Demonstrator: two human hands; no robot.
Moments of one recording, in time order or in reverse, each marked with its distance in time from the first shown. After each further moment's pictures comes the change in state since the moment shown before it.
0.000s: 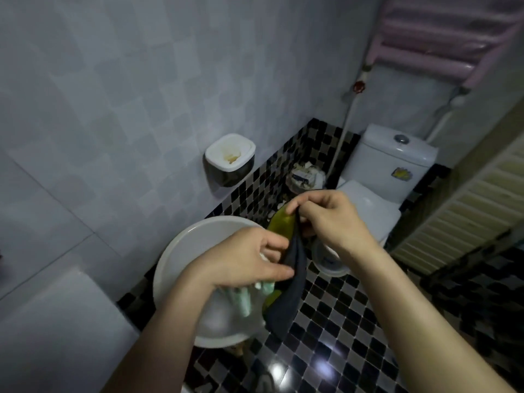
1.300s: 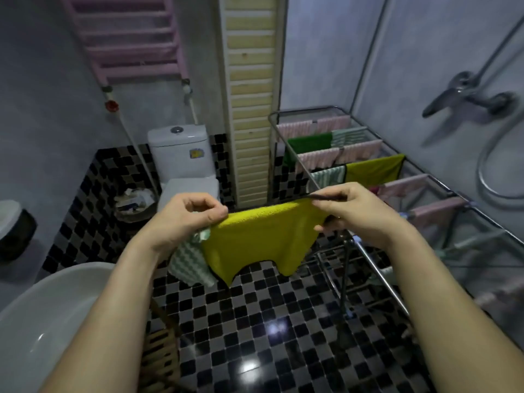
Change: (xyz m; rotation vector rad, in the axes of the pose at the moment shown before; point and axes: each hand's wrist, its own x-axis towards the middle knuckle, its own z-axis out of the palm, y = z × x) left_hand -0.023 0.114 0.207 -0.005 -0.368 0.439; right_hand -0.397 0.057 -0.165 0.141 0.708 0.218
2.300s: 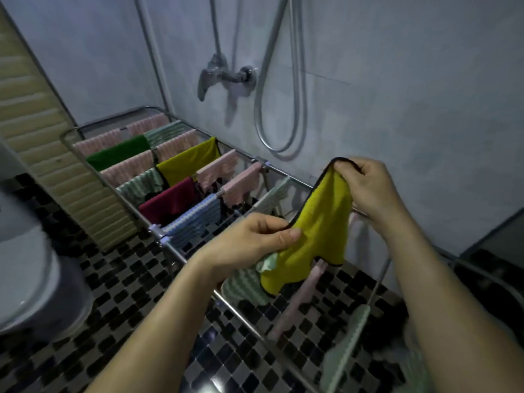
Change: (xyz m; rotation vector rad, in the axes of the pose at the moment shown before) left_hand 0.027 0.092 0.444 -0.063 -1.009 0.125; right_hand -0.232 0.128 -0.310 -0.099 1.012 -0.150
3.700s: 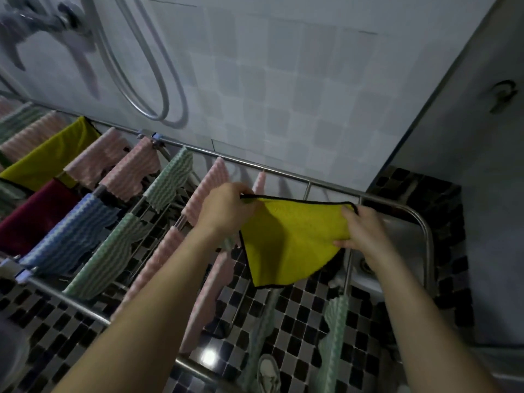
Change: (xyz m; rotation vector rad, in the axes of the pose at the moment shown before) left_hand 0.194 -0.072 0.098 0.826 0.289 -0.134; right_hand -0.085 0.165 -0.154 0.097 0.278 0.799
